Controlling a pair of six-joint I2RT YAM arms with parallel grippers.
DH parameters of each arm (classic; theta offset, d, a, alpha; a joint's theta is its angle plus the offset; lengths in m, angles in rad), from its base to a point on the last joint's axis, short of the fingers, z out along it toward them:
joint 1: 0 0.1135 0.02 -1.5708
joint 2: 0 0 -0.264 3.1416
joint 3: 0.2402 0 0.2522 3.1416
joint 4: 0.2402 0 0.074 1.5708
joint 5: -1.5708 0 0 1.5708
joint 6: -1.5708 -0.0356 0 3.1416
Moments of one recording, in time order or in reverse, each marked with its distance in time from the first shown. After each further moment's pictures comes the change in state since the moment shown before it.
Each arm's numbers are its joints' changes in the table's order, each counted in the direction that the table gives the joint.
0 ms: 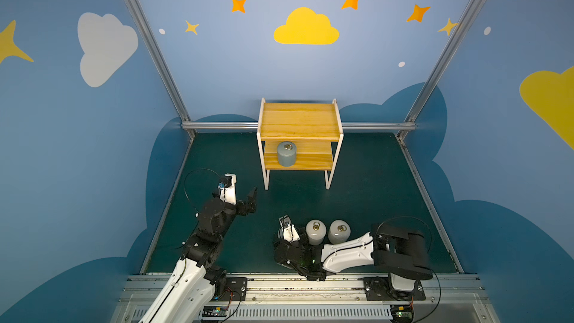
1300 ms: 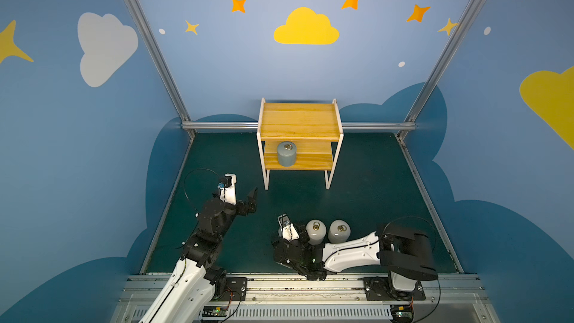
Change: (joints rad) left arm 0.000 -0.002 0.000 0.002 -0.007 0.009; right arm 0.004 -0.046 0.025 0.046 -0.030 0.061
